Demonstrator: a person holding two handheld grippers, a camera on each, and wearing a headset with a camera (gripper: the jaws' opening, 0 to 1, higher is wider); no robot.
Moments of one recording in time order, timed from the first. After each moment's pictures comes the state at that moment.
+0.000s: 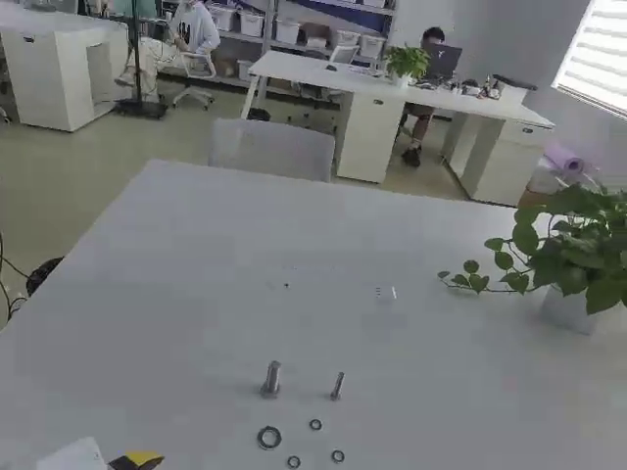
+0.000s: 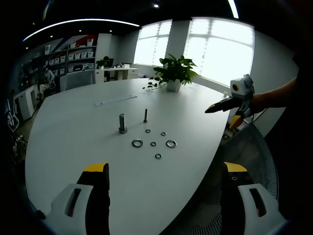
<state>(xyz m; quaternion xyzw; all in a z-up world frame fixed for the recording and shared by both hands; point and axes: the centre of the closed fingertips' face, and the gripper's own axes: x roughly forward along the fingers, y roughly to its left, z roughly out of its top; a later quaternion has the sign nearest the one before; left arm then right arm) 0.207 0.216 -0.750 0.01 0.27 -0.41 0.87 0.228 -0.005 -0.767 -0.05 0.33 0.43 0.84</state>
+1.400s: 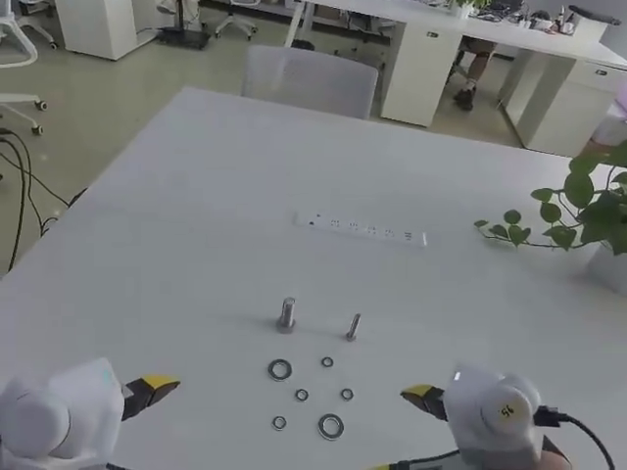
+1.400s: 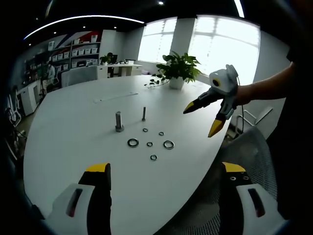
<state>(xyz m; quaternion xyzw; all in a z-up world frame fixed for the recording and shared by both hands) 0.205 0.205 -0.752 0.01 0.28 -0.39 0.88 0.259 0.031 -0.793 -0.19 0.35 0.51 0.76</state>
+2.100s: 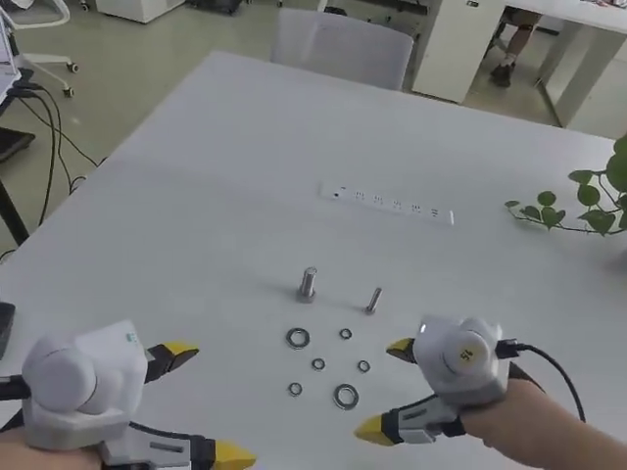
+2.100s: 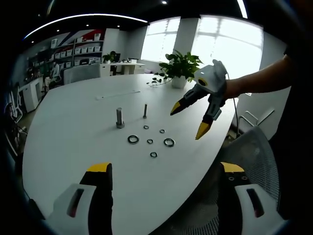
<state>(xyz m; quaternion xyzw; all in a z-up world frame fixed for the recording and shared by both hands) 0.202 0.204 -0.760 0.01 0.29 -0.38 0.88 0.278 0.058 -0.816 -0.30 0.35 0.57 0.68</state>
